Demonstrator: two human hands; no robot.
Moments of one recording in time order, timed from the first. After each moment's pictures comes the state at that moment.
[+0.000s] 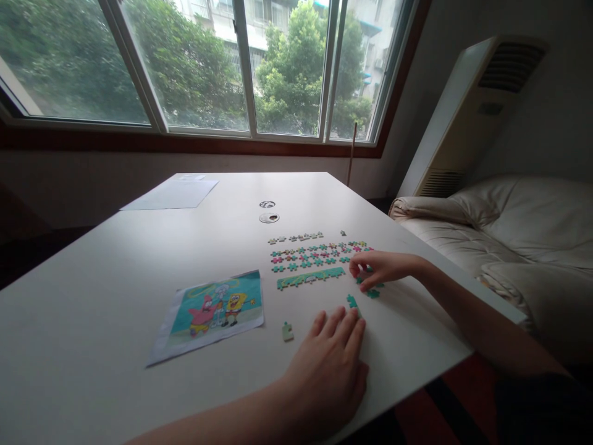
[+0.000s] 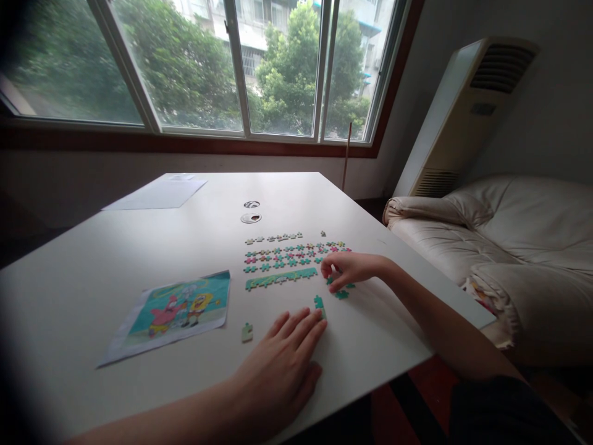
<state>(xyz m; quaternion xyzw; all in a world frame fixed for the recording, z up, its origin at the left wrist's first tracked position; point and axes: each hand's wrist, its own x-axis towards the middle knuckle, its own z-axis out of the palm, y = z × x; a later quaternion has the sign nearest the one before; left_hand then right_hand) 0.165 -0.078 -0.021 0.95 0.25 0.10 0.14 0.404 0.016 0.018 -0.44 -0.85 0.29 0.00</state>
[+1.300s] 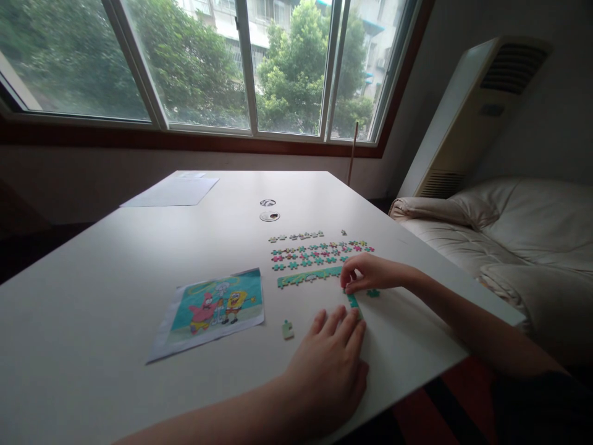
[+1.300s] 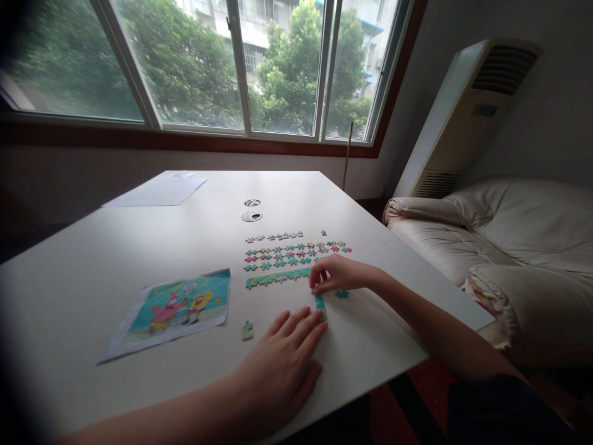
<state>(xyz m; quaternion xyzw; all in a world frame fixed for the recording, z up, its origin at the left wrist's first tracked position) 0.165 -0.077 -0.021 0.96 0.24 0.10 0.14 0.378 0.010 0.008 -0.40 -0.87 0.26 0.09</state>
